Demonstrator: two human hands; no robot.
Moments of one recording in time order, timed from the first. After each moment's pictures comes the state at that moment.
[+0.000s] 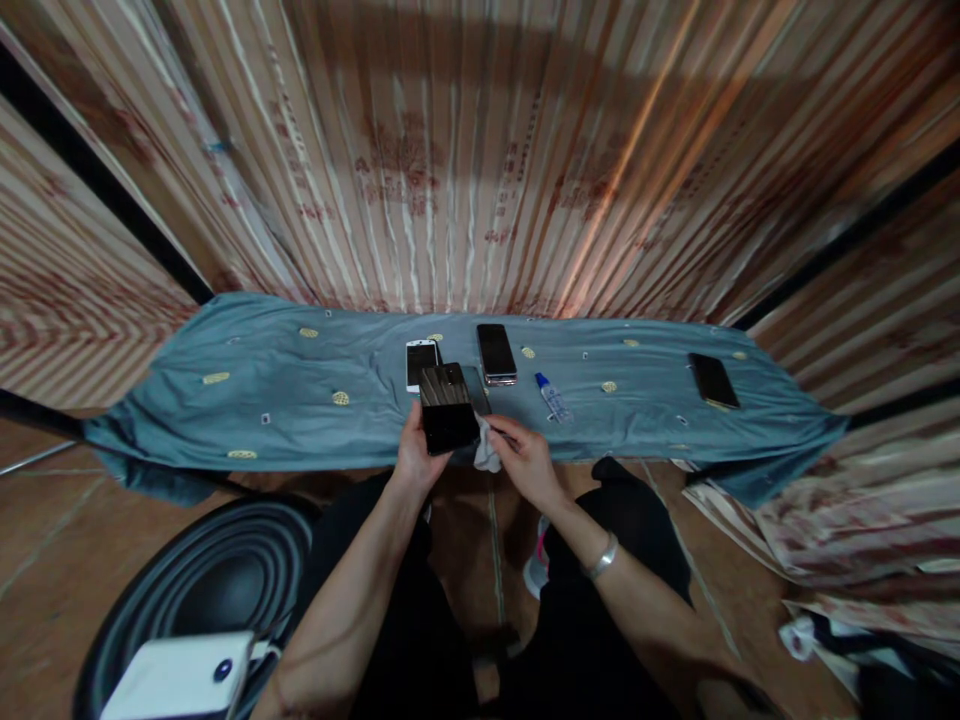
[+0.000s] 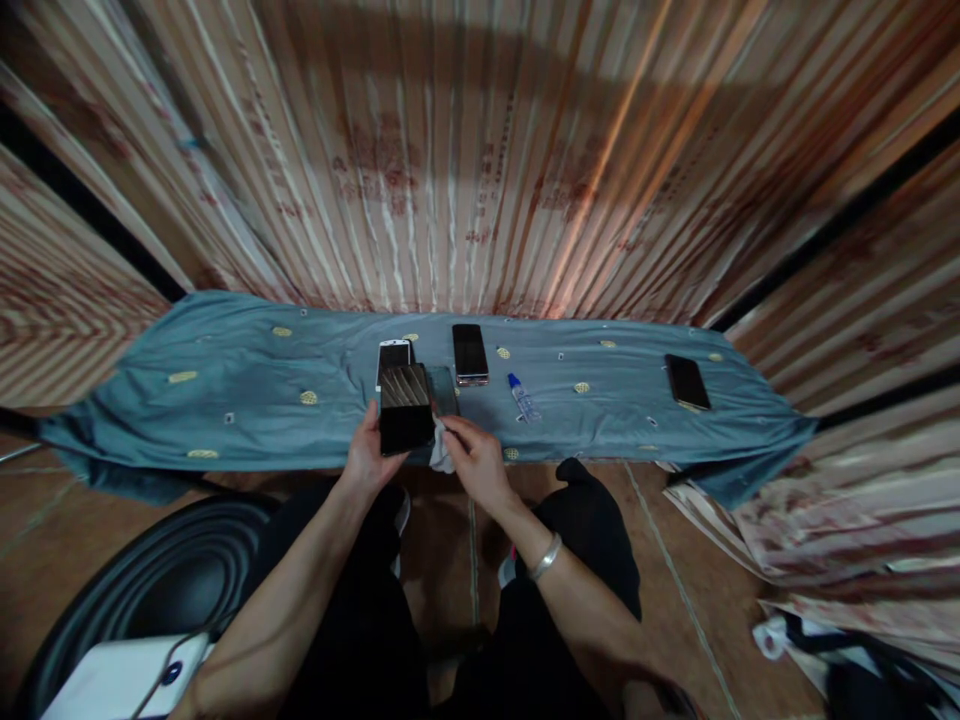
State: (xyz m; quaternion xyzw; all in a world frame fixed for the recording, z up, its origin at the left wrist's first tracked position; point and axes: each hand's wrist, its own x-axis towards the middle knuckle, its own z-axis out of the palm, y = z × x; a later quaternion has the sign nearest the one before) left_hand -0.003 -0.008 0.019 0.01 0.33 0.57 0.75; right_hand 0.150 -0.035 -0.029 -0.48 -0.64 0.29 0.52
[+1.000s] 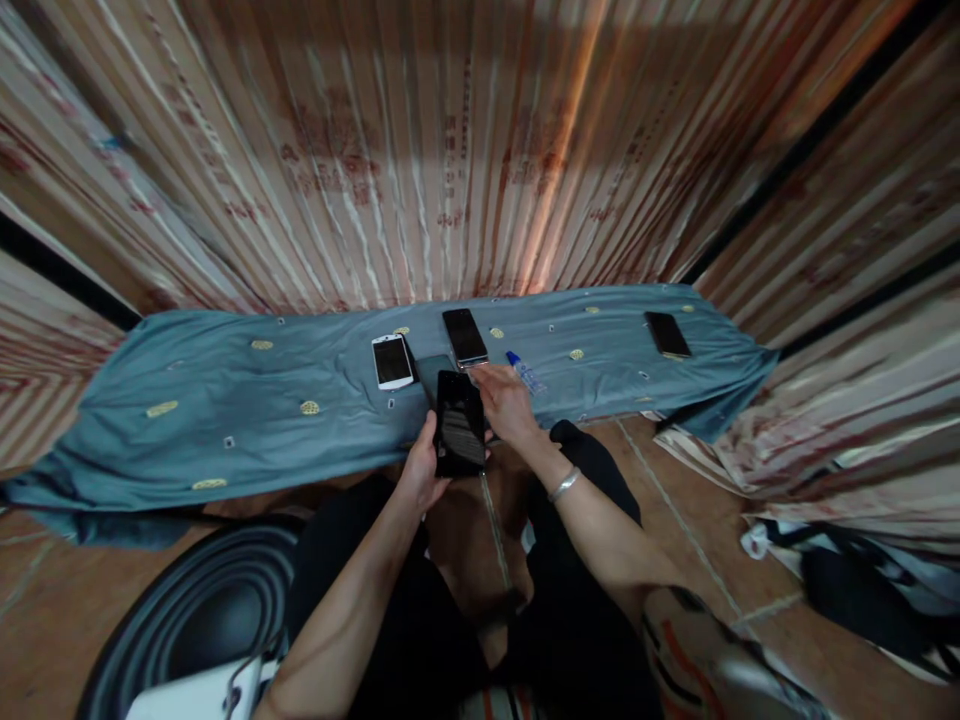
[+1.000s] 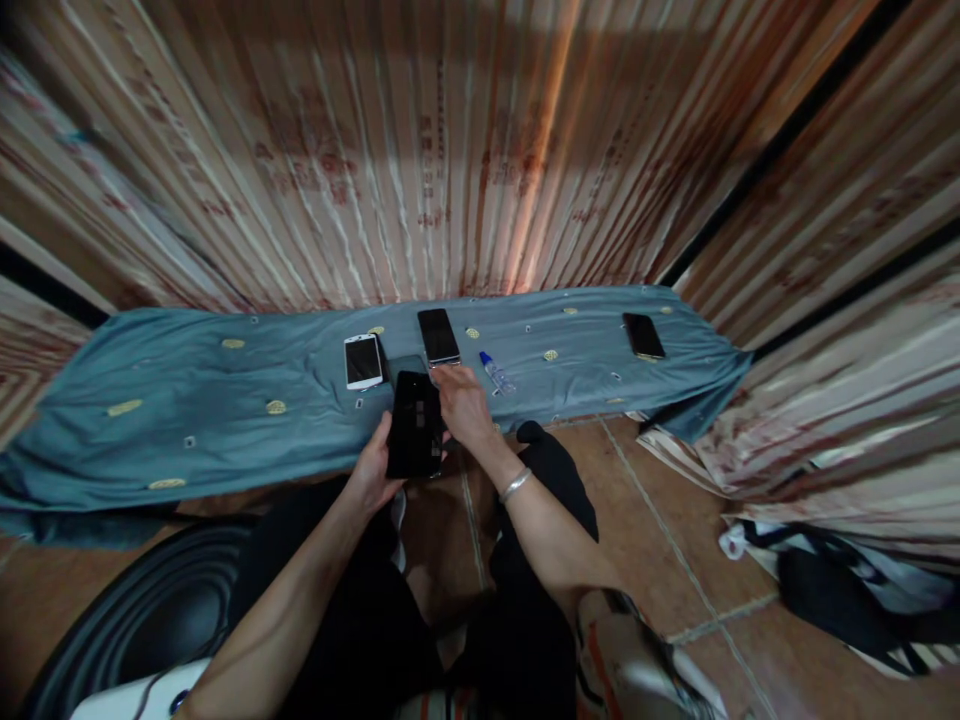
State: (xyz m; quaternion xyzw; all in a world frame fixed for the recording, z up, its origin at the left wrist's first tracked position) left_hand 0.010 -0.041 0.009 0.13 0.35 0.40 0.84; right_hand 0.169 0.005 -0.013 -0.54 -0.74 0.02 0.41
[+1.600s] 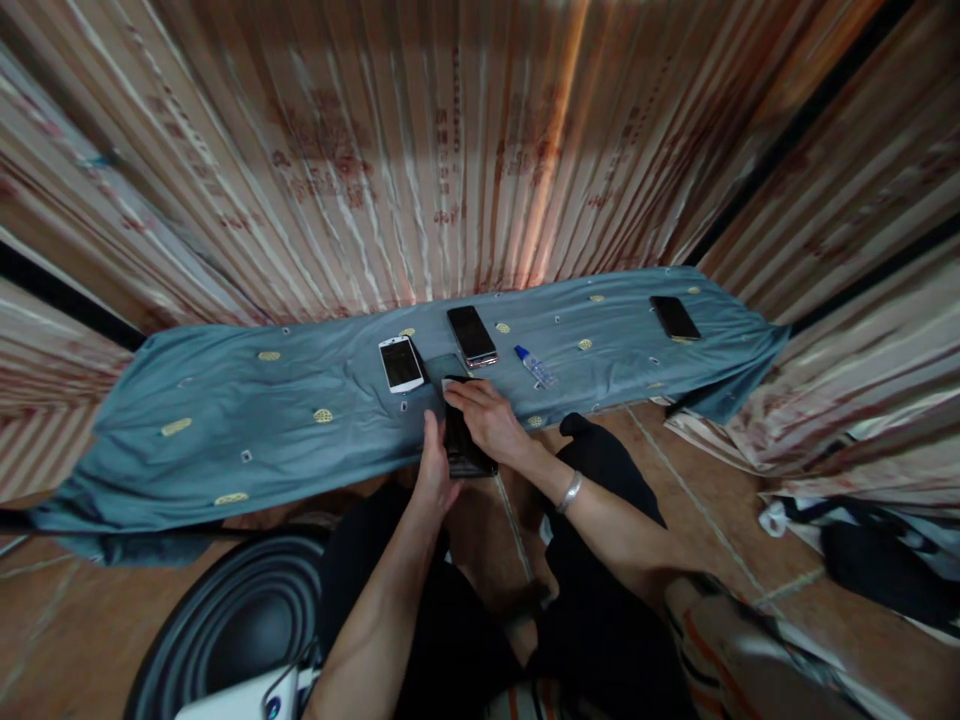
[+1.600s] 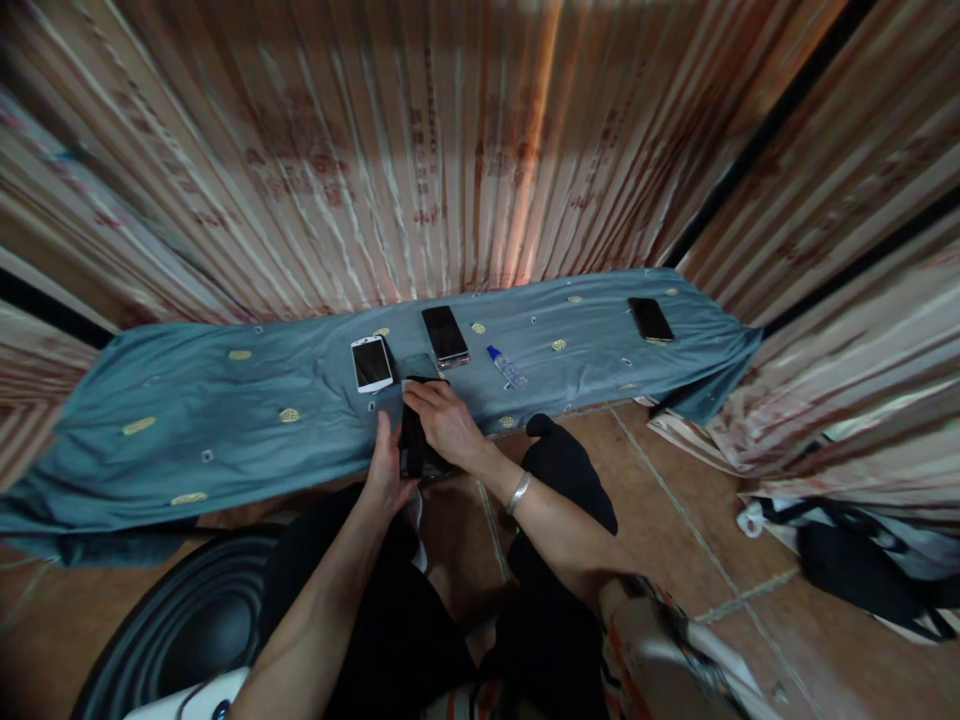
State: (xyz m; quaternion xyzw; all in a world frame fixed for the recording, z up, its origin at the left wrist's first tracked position) left_hand 0.008 -0.038 0.007 0.10 0.35 0.46 0.81; right_hand 0.127 -0.012 -0.016 -0.46 -0.80 0.04 0.38
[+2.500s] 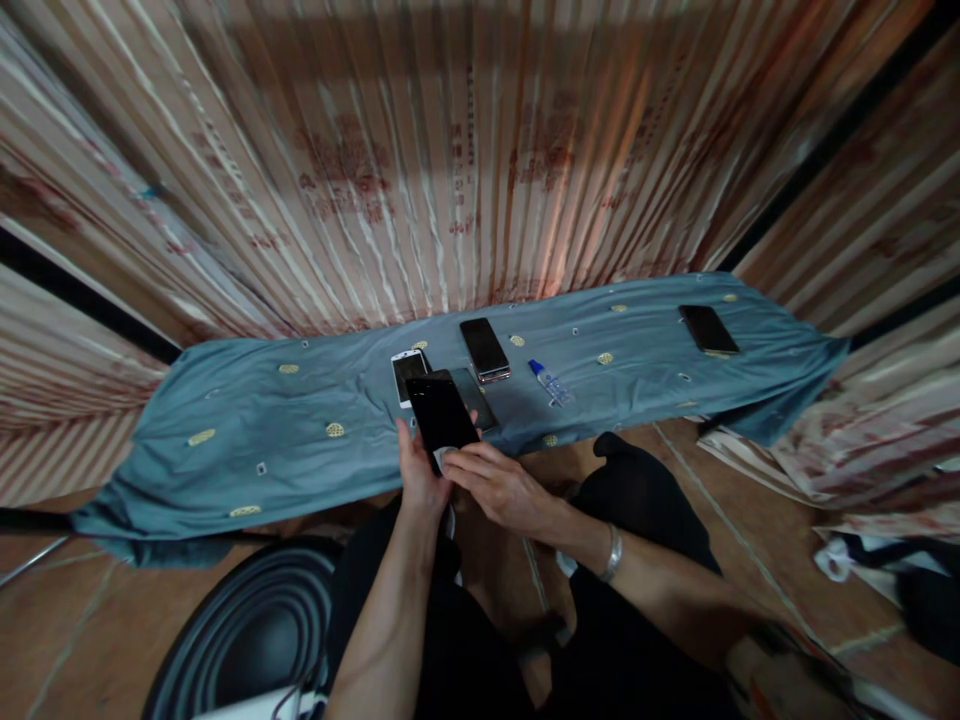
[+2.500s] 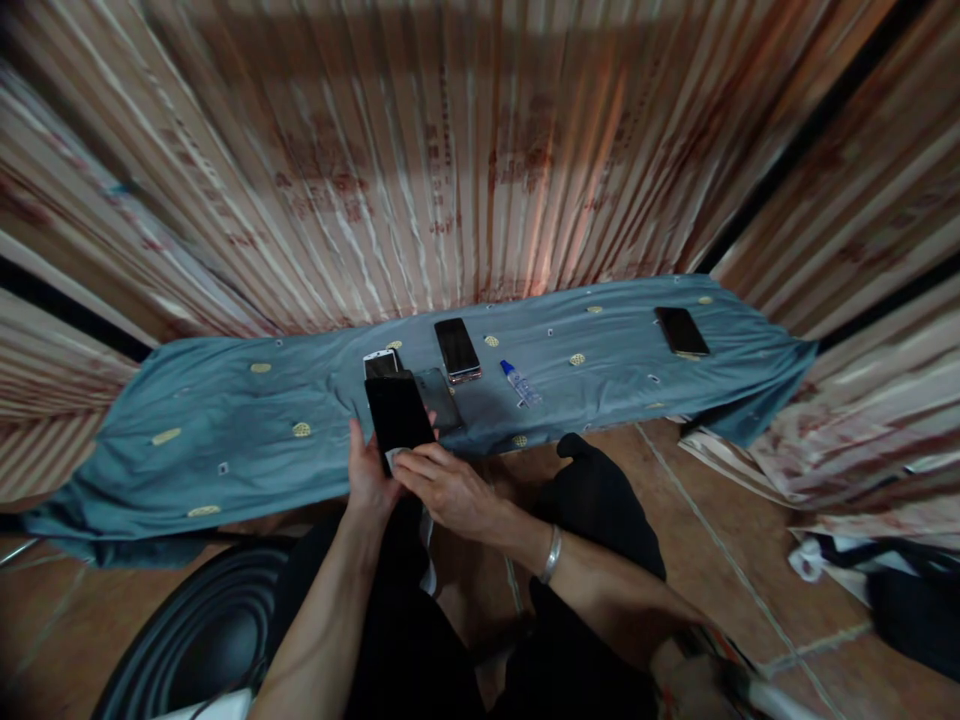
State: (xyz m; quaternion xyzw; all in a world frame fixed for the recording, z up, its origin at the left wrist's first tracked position) left_hand -0.009 -0.011 0.008 0.12 0.33 0.55 0.76; right_hand 0.120 -0.059 -0.010 -0.34 -0.88 0.03 0.34
